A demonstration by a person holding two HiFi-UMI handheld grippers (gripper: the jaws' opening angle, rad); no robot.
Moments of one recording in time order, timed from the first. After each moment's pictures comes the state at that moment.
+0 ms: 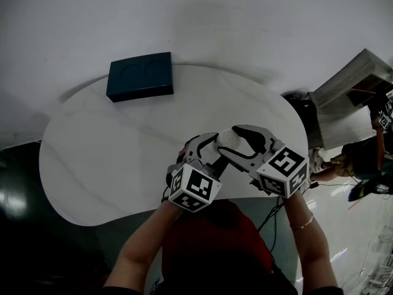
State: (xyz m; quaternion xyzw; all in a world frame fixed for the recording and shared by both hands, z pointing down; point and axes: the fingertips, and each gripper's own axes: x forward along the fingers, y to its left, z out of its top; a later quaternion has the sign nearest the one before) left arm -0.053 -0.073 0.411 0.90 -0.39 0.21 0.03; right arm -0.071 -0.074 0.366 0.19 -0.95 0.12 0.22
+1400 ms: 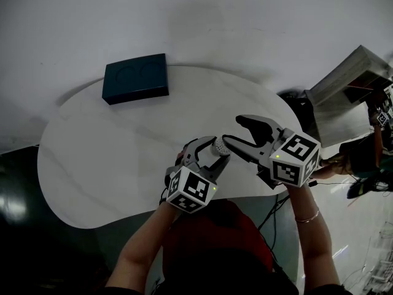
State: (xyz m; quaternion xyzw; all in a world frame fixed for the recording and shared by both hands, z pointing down) left arm -0.045 -0.065 0.421 0.90 -0.37 0.21 0.02; right arm -0.058 -0.093 0.335 0.20 -0.95 0.16 0.17
